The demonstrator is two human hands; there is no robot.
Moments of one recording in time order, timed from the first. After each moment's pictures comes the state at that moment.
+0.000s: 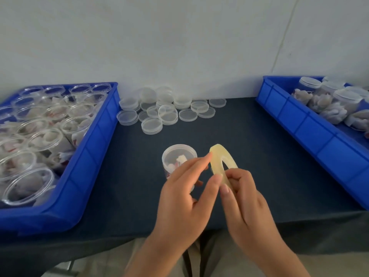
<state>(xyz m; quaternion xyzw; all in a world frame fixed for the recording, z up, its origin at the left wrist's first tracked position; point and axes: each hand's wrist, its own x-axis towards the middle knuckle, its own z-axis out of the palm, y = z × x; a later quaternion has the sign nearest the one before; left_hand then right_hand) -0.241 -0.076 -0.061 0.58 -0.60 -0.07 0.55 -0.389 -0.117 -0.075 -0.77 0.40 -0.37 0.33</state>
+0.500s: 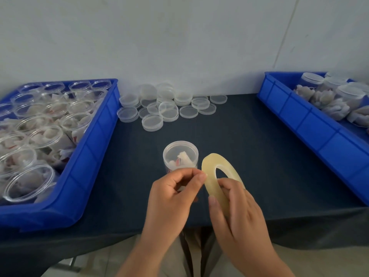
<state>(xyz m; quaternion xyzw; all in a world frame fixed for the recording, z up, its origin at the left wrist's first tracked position) -0.226 -0.064 -0.066 0.60 -0.44 -0.31 0.60 -0.375 -0.094 -0.090 -0.79 0.41 -0.42 0.18</state>
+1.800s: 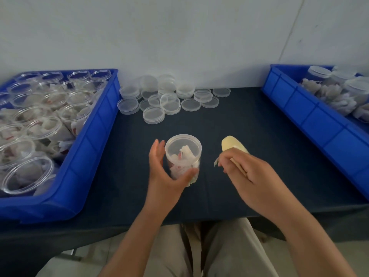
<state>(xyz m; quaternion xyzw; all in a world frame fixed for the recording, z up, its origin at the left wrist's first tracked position) -0.187 -0.100 -0.122 0.65 -0.43 -0.26 0.57 -0.393 -0.164 -0.056 -0.84 0.40 -0.24 0.26</state>
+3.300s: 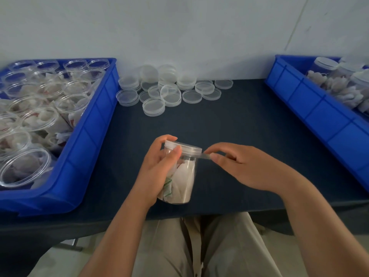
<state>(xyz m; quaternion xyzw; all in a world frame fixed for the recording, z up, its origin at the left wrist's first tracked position) -0.158 -0.099 -0.106 0.59 -0.39 -0.40 0.58 -0.376 -0.205 -0.048 -0.87 0.37 -0.04 0.32</state>
